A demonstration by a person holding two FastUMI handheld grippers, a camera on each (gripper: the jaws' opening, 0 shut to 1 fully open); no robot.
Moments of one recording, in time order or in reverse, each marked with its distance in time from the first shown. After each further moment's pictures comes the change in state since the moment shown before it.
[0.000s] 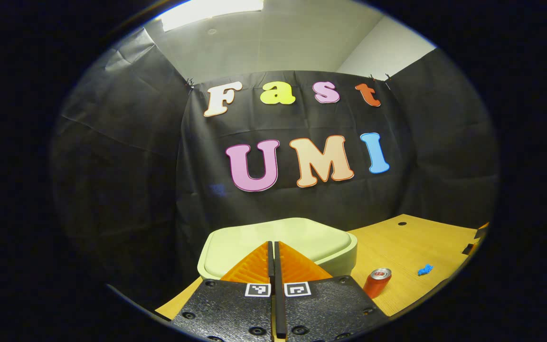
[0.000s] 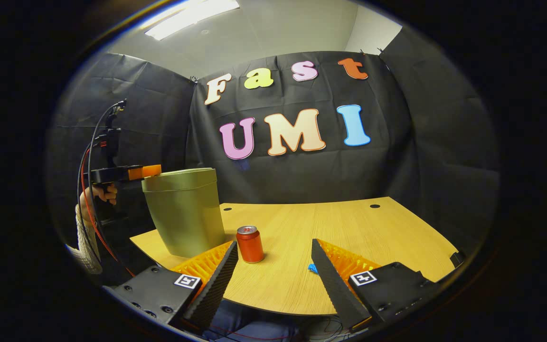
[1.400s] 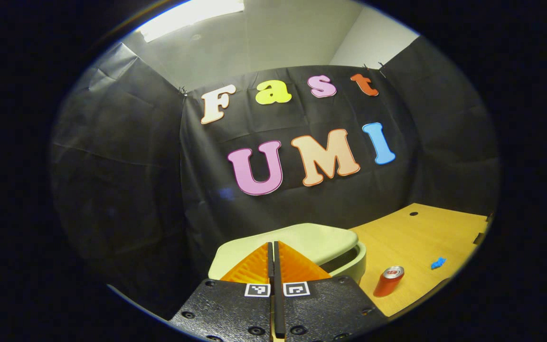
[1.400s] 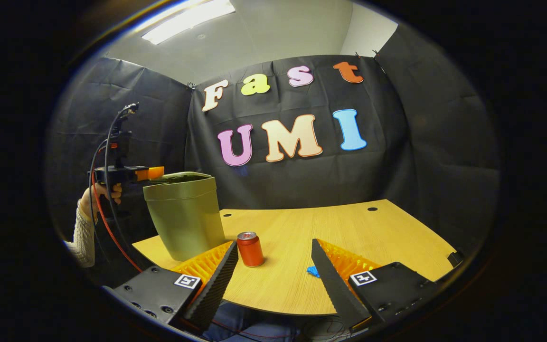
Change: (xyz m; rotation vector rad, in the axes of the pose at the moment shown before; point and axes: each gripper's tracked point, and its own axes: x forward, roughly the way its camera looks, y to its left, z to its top) left arm 0.006 -0.003 0.029 0.107 0.003 0.028; right arm -0.014 -0.003 0.015 0.021 -0.038 -0.010
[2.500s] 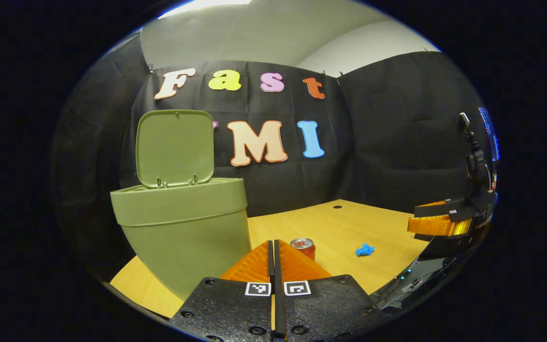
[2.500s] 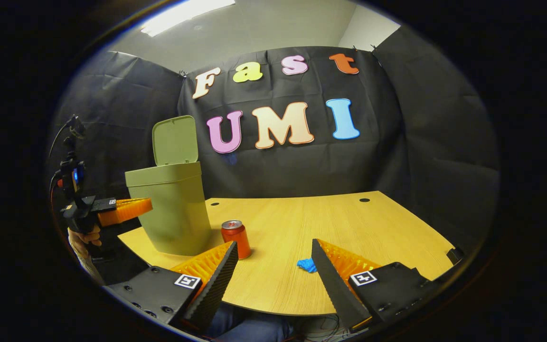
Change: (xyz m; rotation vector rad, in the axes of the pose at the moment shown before) left arm -0.082 -0.136 -0.103 -0.162 0.056 -0.380; right arm 0.033 -0.018 -0.031 -0.016 0.076 -0.066
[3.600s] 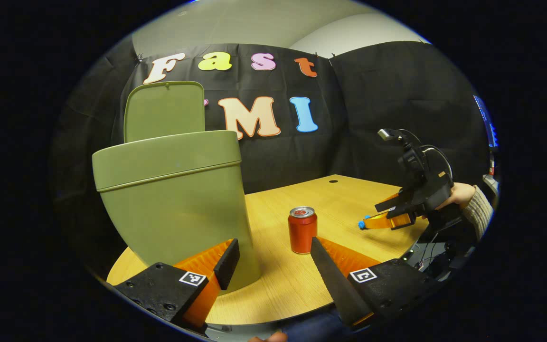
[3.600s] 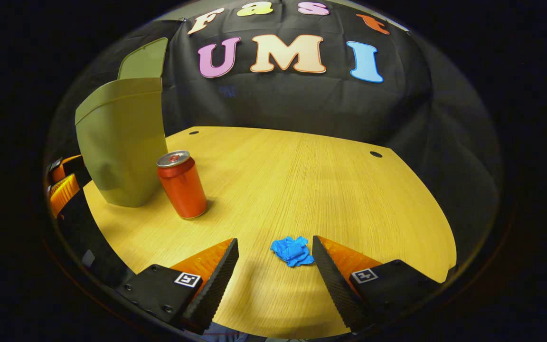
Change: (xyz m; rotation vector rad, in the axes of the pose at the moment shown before) left arm 0.006 -0.002 -0.053 0.052 0.123 -0.049; right arm 0.127 -0.048 -0.086 -0.150 0.458 -0.047
